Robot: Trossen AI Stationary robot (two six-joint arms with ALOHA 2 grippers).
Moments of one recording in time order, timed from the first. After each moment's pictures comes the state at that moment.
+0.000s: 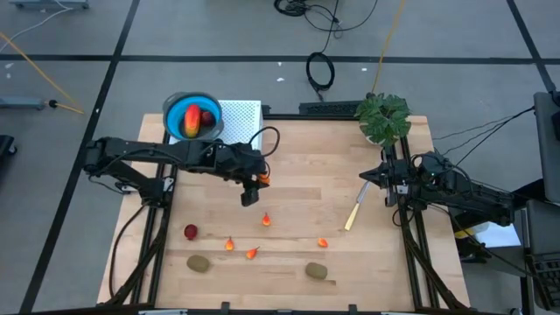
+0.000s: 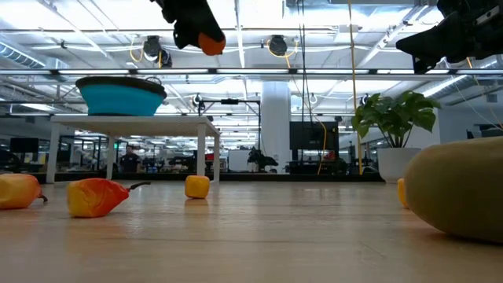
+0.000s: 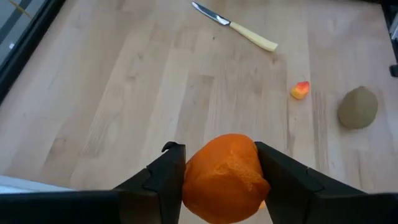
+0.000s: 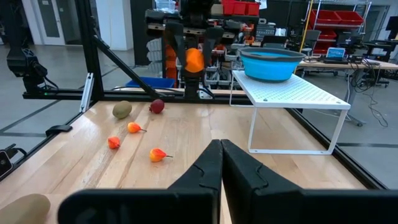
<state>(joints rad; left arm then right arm) 0.01 1.42 1.27 -0.62 -0.04 -0.16 -0.27 0.08 0.28 -0.22 -0.26 -0.04</state>
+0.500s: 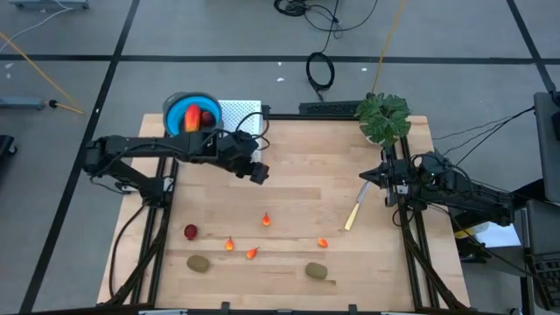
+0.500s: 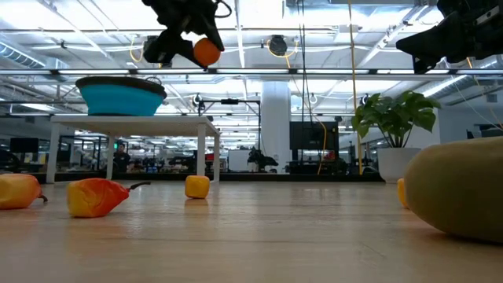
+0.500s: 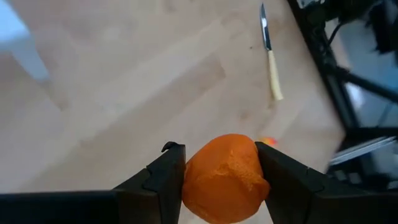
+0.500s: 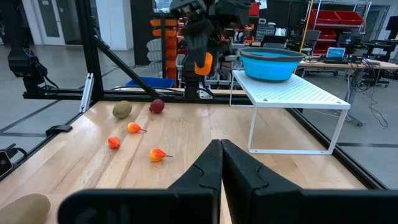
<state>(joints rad) 0.11 1.42 1.27 -0.69 0.08 -0.95 -0.27 0.08 0.28 -0.22 -0.26 -0.04</state>
